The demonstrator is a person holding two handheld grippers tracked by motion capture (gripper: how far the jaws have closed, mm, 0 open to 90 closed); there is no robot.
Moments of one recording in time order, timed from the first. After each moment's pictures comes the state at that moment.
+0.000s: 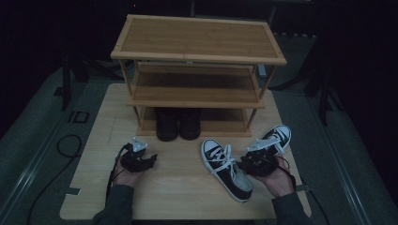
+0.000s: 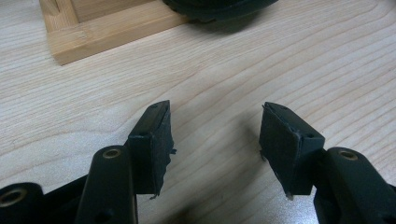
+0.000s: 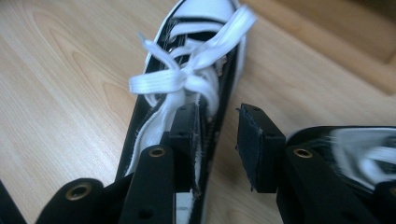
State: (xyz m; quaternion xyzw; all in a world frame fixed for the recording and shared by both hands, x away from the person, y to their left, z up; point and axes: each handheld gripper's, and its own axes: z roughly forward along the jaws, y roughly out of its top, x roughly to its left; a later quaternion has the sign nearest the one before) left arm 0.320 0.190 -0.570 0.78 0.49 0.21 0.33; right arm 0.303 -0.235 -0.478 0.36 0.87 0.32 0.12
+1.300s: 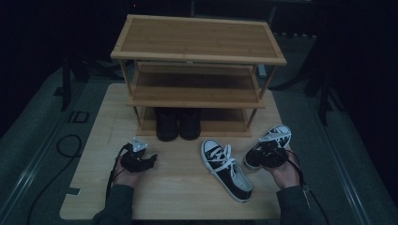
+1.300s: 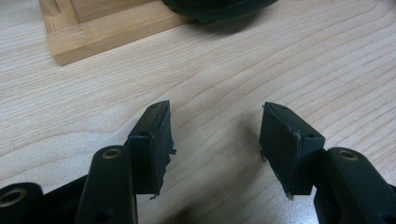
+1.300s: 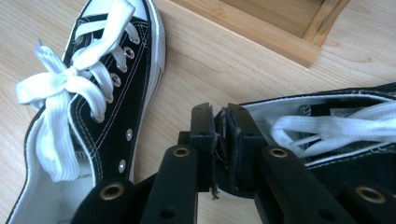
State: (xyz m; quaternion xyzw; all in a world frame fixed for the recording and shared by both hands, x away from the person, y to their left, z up) left arm 0.320 0.190 -0.570 0.78 0.49 0.21 0.33; right arm 0.329 -0.265 -0.486 0.43 0.84 0.29 0.14
